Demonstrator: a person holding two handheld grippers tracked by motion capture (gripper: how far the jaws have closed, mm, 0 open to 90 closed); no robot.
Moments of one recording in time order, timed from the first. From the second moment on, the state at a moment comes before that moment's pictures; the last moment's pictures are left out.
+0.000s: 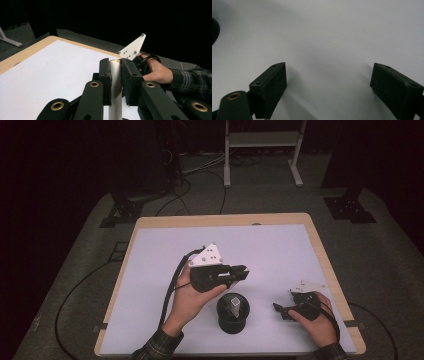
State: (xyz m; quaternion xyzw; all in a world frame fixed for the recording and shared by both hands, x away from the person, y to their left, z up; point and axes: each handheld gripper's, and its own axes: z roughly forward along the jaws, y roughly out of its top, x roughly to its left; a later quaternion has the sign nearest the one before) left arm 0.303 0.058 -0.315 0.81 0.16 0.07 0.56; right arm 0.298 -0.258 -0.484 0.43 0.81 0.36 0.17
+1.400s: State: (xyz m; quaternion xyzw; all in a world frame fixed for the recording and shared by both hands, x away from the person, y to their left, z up) left arm 0.302 0.042 -0.336 0.81 0.16 0.05 0.56; right arm 0.298 -0.258 -0.484 0.43 0.81 0.36 0.17
